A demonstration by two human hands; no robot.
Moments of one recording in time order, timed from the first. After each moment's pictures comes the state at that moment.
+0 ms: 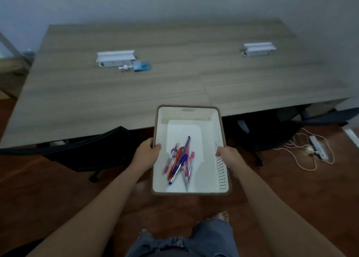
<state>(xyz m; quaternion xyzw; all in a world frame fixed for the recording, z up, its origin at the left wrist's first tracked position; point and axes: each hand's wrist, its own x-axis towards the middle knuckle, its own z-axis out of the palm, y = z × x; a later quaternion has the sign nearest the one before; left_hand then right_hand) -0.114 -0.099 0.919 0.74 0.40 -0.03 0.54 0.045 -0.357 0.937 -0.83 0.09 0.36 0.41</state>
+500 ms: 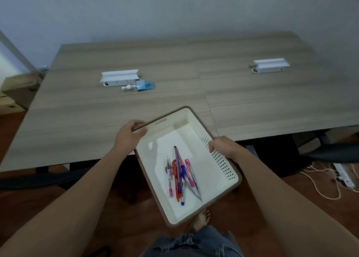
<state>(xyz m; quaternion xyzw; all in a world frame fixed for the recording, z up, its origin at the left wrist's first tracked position) 0.021 0.030 0.946 0.76 0.42 0.12 0.48 0.216 -0.269 0.964 -0.84 -0.11 0.44 0.29</state>
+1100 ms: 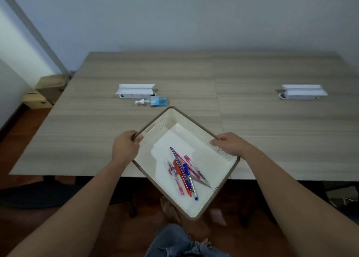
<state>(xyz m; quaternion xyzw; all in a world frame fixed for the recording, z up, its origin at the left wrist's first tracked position) 0.091 0.091 0.945 0.81 0.50 0.13 0.28 0.376 -0.172 0.977 -0.84 -0.27 0.39 0.25</state>
